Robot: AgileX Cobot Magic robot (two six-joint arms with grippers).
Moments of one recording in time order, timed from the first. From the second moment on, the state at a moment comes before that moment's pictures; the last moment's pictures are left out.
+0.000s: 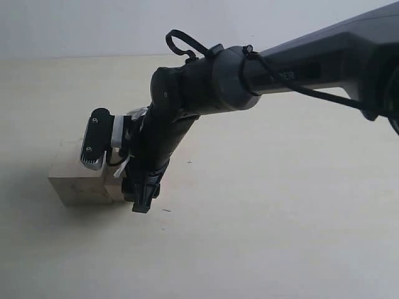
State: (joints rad) left arm 0.02 0.01 0.00 -0.03 0.26 0.04; right arm 0.96 2.19 -1.48 0.37 0.57 -1.03
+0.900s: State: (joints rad) left arm 0.02 0.01 0.00 -0.03 0.26 0.04; right arm 0.96 2.17 -1.48 0.36 0.47 -1.00
